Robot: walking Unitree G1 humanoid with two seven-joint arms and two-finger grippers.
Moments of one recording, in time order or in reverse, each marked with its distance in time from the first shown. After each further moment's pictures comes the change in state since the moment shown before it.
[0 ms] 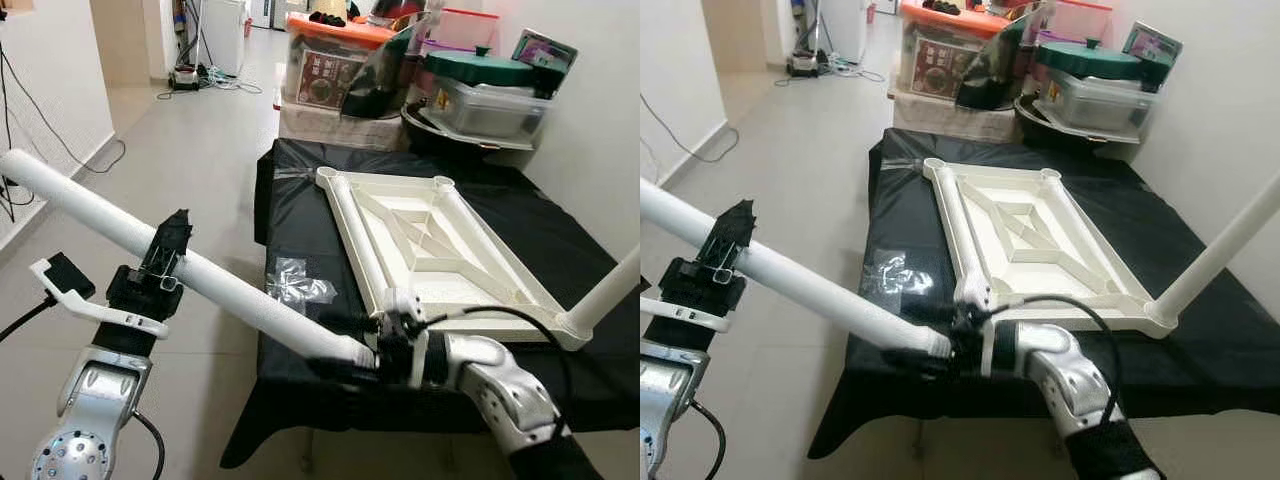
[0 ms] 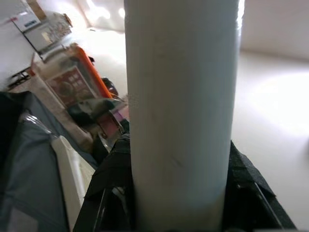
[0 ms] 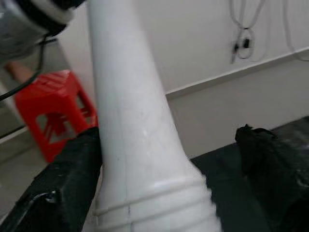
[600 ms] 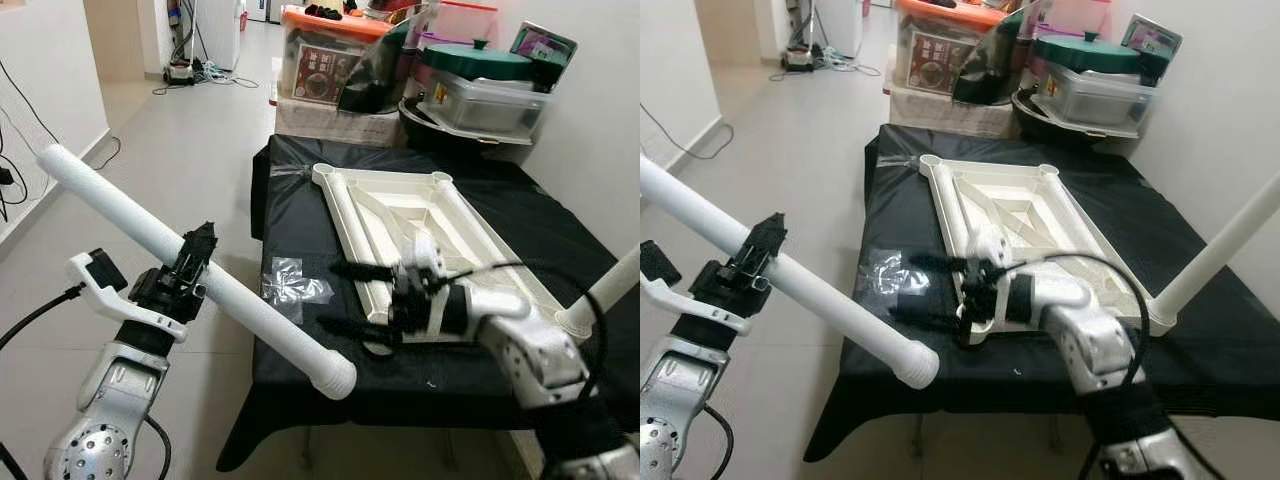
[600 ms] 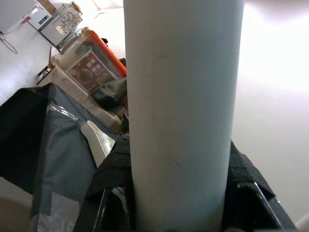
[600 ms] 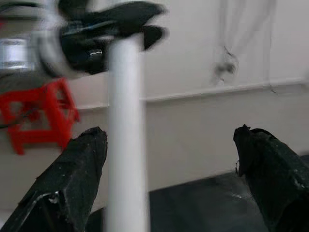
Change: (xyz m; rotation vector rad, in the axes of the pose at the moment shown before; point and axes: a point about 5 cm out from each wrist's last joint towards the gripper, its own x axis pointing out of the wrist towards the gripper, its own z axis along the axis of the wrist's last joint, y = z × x) left arm 0.004 0.003 -0.019 0.220 0.103 0.028; right arm 0.007 -0.006 0.082 -0.234 0.018 0.006
